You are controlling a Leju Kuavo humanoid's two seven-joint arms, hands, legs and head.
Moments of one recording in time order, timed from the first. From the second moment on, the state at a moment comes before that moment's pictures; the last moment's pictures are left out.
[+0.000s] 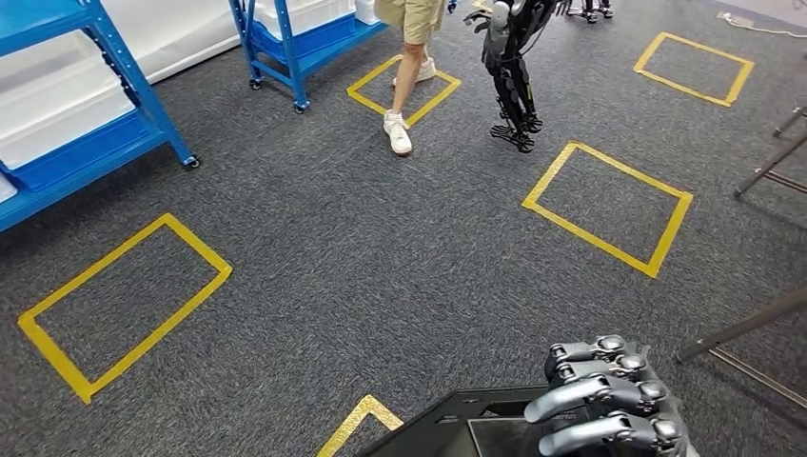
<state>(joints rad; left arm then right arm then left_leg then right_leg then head) -0.08 0.01 1.28 -0.23 -0.92 -0.13 -0.47 0.01 -0.44 0.49 -2.31 0.28 -0.33 -0.68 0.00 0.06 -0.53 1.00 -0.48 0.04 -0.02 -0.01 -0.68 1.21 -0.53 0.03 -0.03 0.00</state>
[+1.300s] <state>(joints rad) -0.09 0.01 1.28 -0.23 -0.95 -0.15 -0.48 0.08 -0.38 0.18 -2.33 0.25 -0.25 -0.69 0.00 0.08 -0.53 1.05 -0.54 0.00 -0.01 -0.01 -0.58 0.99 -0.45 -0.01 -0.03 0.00</state>
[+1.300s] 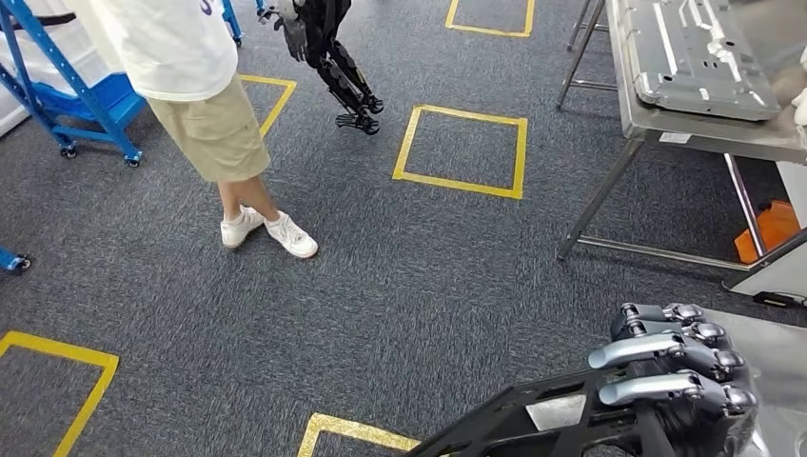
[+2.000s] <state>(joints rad) -0.09 0.00 1.28 -0.23 -0.97 -0.16 -0.49 -0.11 -0.39 0.11 -2.33 0.20 -0.15 -0.58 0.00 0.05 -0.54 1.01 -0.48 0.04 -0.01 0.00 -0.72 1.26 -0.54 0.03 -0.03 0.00</state>
